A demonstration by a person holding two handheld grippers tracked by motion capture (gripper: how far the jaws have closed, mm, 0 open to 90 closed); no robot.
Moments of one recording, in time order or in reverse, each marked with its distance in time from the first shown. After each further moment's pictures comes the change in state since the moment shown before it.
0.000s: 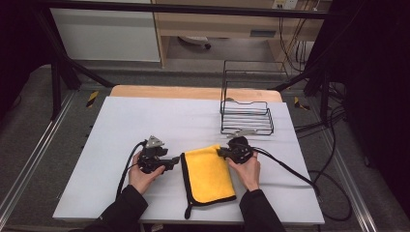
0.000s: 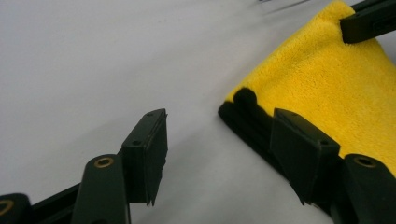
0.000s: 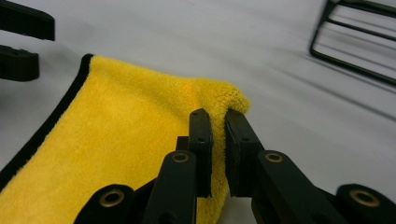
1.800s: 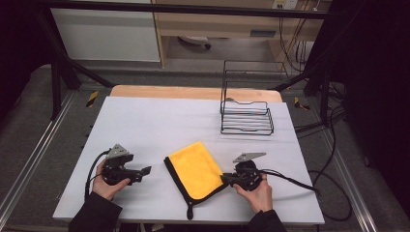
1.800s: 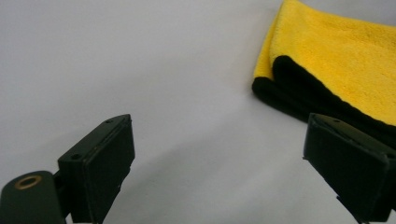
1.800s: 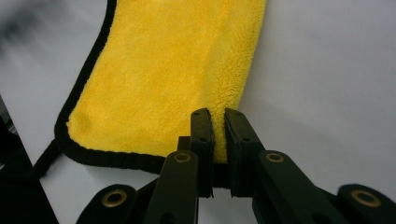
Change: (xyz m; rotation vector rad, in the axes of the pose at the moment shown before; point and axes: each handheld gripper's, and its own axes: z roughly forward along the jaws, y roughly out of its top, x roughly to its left) left arm 0.052 -0.049 -0.072 -0.020 0.034 -0.004; right arm 0.034 -0.052 -0.046 0.093 0.136 -0.015
